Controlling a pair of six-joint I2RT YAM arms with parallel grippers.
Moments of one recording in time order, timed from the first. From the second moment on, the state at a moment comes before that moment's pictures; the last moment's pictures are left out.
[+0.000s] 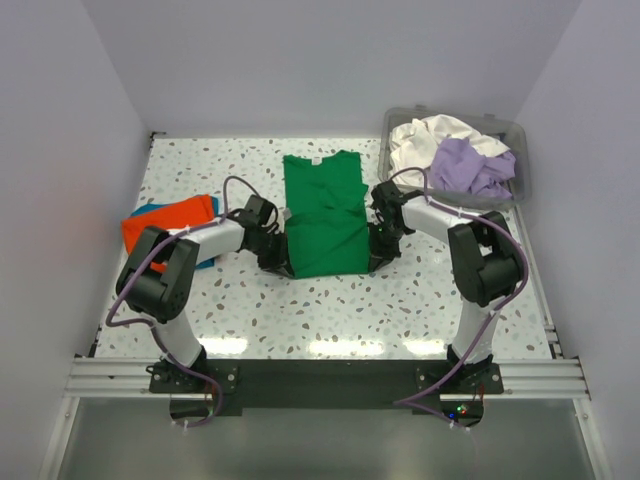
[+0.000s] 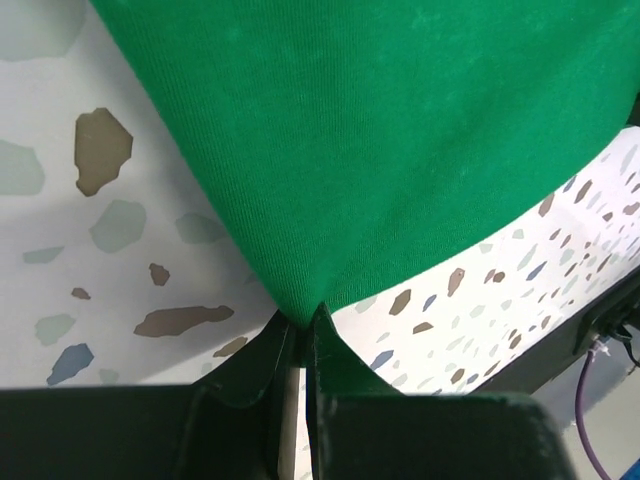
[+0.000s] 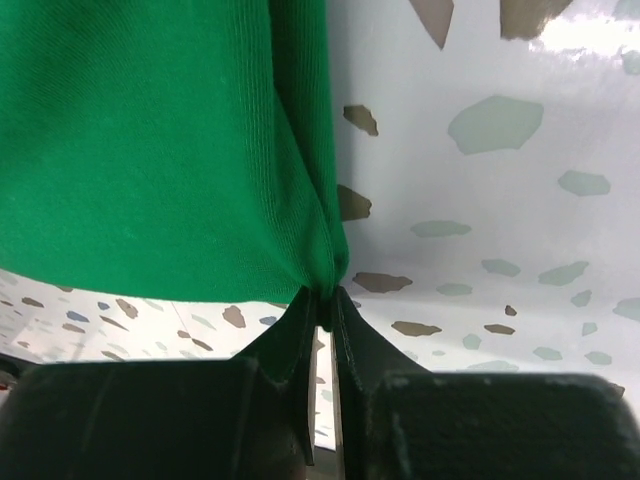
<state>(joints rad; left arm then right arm) -0.40 1.76 0.95 -0.39 0.44 -0.42 0.41 1.90 1.24 -0.75 -0.20 0.44</state>
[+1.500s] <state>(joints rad) -0.44 1.53 1.20 -0.85 0.49 -0.35 0.53 1.42 1.35 -1.12 -0.09 0.65</state>
